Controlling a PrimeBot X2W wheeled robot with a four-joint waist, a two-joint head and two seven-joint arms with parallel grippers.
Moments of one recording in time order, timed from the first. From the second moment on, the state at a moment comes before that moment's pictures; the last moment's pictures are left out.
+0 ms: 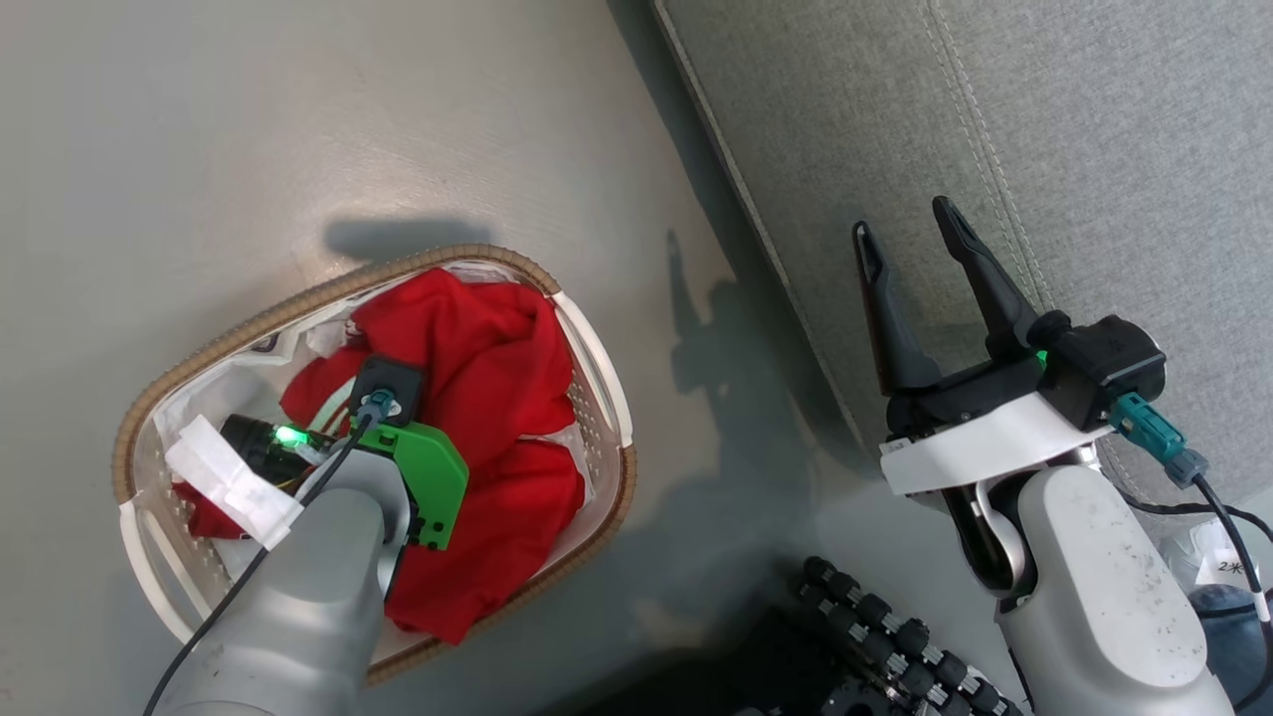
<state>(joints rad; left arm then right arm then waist) -0.77 0.08 -0.56 1.24 -0.24 -0.03 -0.23 -0.37 -0.05 0.17 0.10 0.22 0.13 -0.26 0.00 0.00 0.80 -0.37</state>
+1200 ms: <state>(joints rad) -0.54 0.09 -0.70 0.74 -0.24 -0.12 -0.26 -0.08 -0.05 0.07 0.20 0.02 0.13 -0.26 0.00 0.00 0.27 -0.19</state>
